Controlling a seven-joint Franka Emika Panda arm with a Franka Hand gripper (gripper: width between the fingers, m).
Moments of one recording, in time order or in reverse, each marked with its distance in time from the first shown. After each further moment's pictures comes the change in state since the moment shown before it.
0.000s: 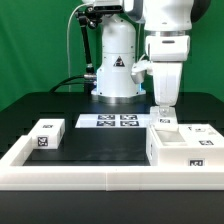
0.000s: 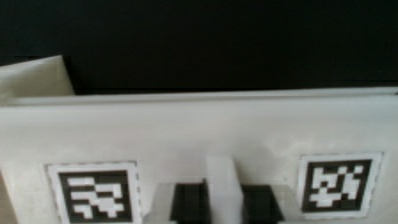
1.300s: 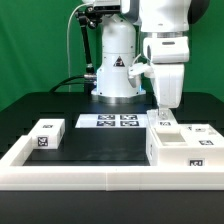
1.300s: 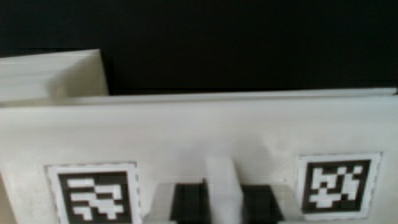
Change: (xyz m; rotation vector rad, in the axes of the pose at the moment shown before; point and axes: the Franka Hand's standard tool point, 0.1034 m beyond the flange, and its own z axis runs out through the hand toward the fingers) arm -0.005 0.013 0.001 -0.018 0.013 -0.097
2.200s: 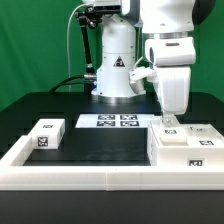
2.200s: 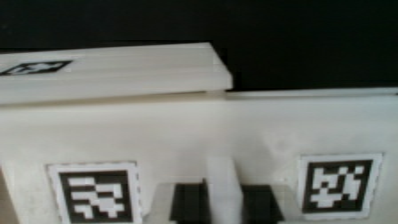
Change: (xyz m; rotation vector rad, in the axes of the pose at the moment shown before) arm 0.003 0.055 -0.002 -0.029 0.026 -0.014
